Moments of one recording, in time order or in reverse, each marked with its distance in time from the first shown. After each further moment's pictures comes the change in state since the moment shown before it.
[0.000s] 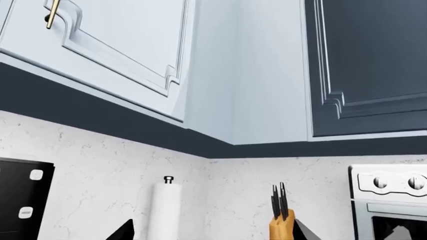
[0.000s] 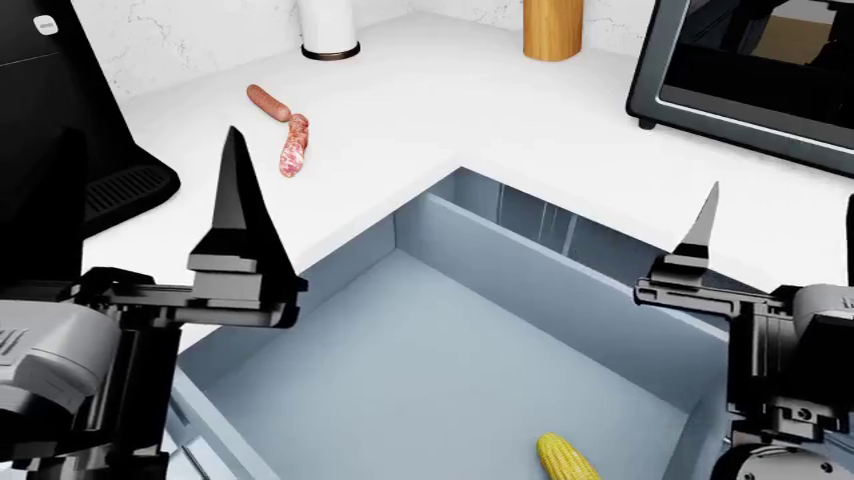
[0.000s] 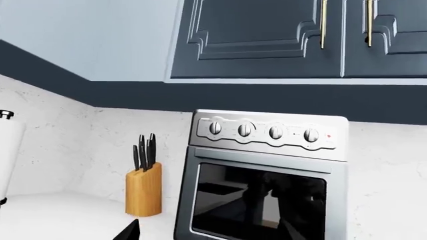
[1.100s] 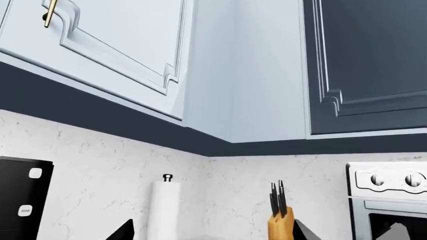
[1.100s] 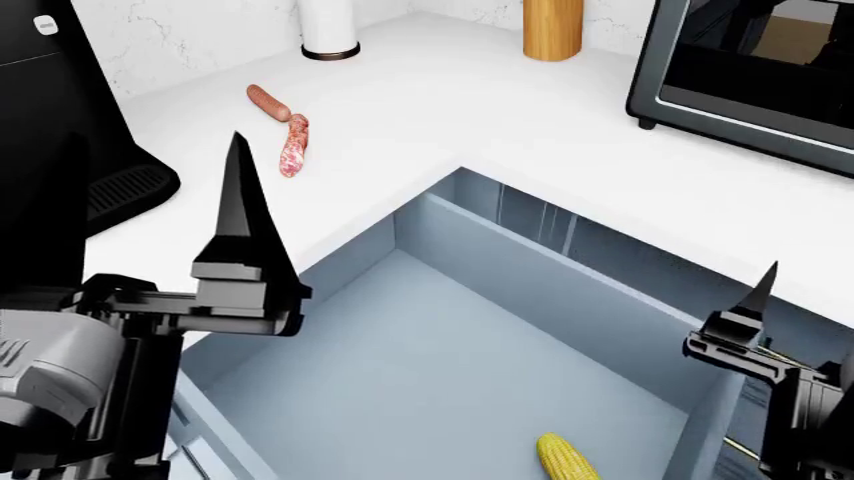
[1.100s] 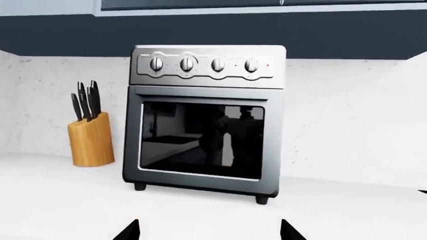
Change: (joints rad) left arm -0.012 -0.022 0.034 0.017 -0.009 0.003 -0.037; right arm -0.199 -0.060 0.151 0.066 0.053 -0.069 0.086
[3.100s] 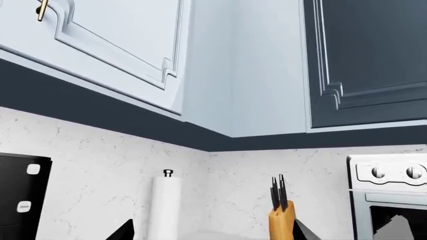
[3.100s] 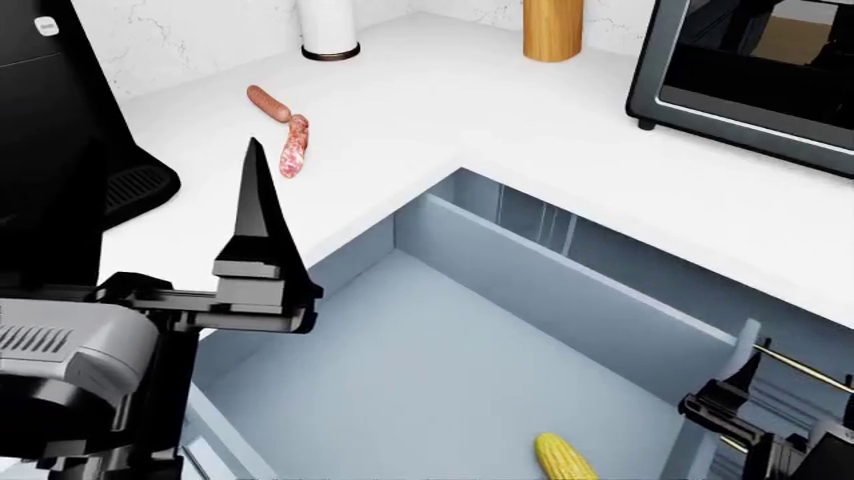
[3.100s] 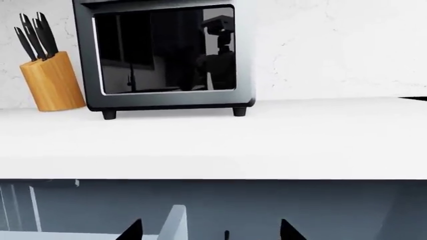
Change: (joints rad) left arm -0.033 -0.004 0.060 -0.023 0.008 0.000 -0.026; right arm -0.046 -0.108 0.057 0.537 0.062 -0.440 -0.071
